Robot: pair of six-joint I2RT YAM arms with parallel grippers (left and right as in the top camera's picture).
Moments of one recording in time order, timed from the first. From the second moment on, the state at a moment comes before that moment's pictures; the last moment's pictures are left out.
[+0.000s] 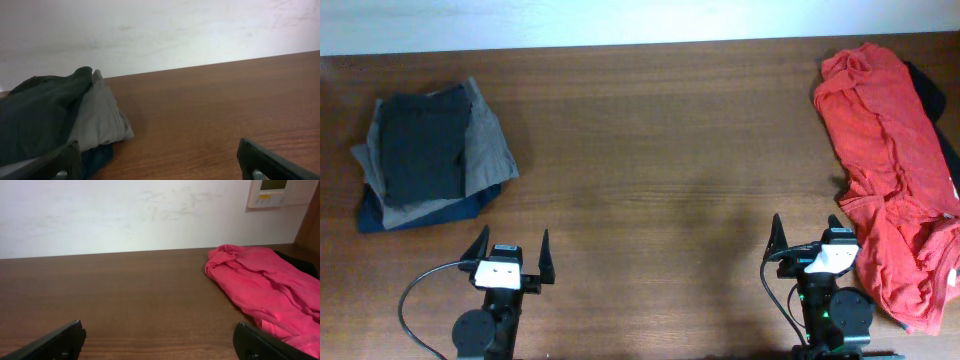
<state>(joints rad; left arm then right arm) -0.02 0.01 0.01 -0.07 0.06 0.09 -0.02 0.01 0.01 -0.08 0.01 0.05</state>
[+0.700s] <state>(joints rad) -0.02 0.01 0.01 -0.07 0.06 0.09 -0.02 0.01 0.01 -0.07 0.11 -0.03</state>
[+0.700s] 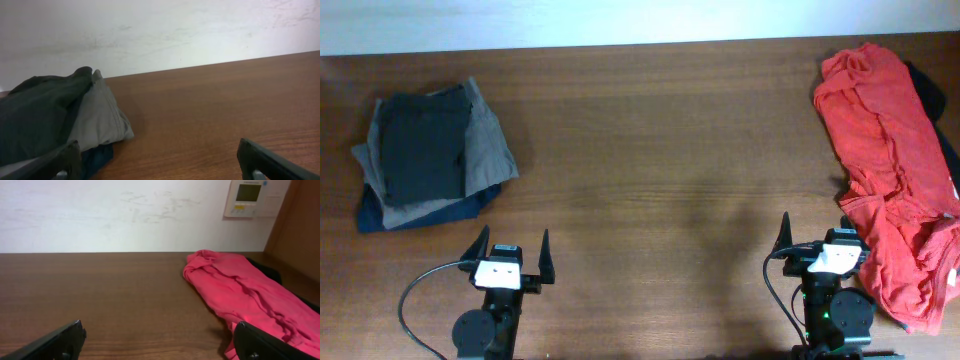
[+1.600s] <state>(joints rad) -0.02 0.67 0.70 -0.56 0.06 0.00 -0.02 0.63 0.64 -0.51 0.08 0.00</state>
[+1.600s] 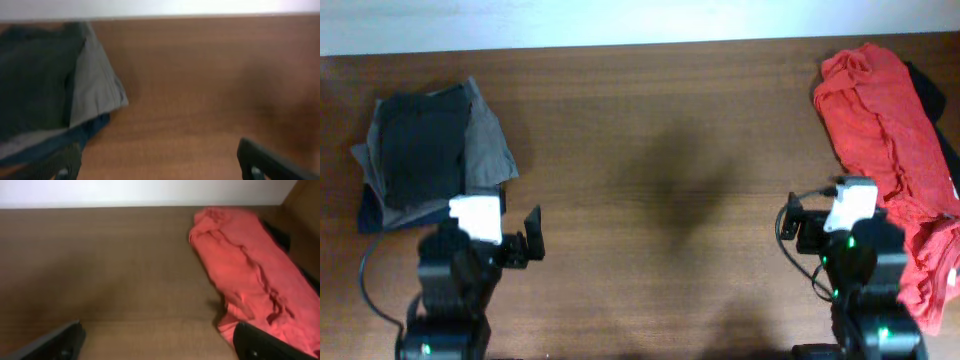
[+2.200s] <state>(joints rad) -0.02 0.88 0.87 -0.69 0.08 0.00 -0.50 1.38 0.92 -0.56 0.12 0.03</state>
